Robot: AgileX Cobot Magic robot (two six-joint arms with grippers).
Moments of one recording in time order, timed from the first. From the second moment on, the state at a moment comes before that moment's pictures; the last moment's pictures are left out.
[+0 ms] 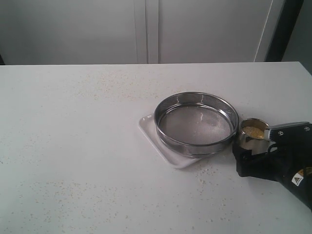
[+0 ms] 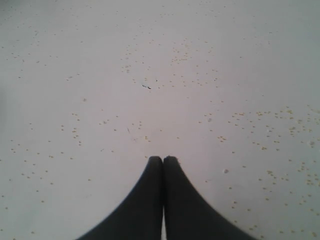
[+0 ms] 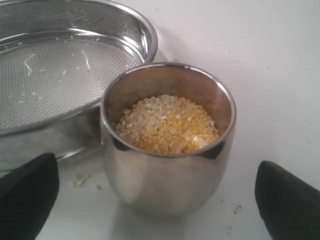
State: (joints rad) left arm 0.05 0.00 0.02 -0.10 0.52 0.20; right arm 0.14 1.83 -0.24 -0.04 -1.07 0.02
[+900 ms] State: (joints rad) left arm 0.05 0.00 0.02 -0.10 0.52 0.20; right arm 0.14 2.01 -0.32 0.04 -1.21 0.01
